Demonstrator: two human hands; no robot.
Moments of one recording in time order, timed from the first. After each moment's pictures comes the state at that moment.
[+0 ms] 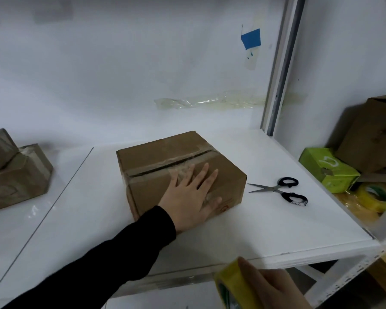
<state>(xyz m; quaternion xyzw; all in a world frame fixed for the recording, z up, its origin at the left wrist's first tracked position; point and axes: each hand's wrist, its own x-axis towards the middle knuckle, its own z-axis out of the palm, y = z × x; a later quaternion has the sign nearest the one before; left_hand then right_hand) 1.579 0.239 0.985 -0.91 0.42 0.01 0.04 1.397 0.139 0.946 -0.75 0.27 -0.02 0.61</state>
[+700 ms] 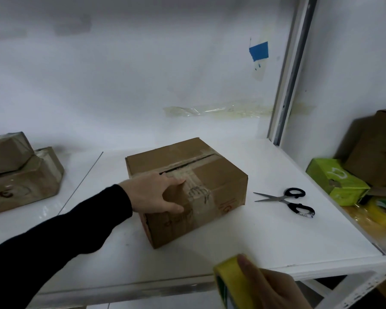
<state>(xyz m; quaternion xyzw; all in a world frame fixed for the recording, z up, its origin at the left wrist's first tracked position) 1.635 0.302 1.031 -0.91 0.40 0.10 0.03 1.422 0.162 0.990 -0.73 0.08 -0.09 0.68</state>
